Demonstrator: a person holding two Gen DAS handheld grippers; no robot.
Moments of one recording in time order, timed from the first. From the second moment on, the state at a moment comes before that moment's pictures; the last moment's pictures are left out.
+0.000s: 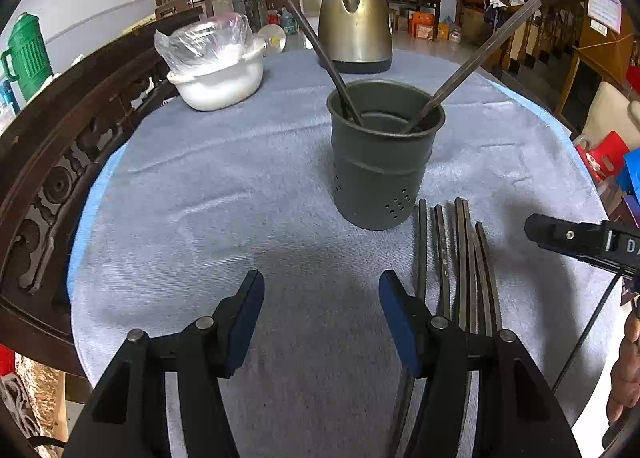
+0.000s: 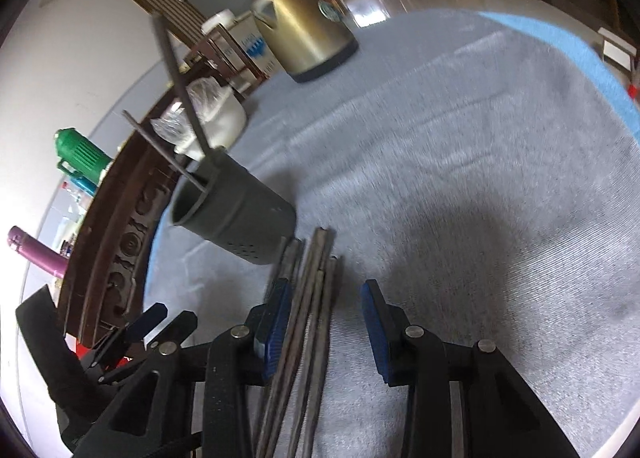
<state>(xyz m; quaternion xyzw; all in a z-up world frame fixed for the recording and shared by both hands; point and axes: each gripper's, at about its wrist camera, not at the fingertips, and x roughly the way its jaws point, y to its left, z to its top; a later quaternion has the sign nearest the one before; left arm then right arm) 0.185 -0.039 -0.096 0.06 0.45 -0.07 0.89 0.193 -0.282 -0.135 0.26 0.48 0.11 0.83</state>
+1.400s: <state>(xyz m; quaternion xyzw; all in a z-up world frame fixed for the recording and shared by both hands) 0.245 -0.050 -0.132 -0.04 0.51 -0.19 0.84 0.234 -0.301 -0.179 0.30 0.50 0.08 0.81</state>
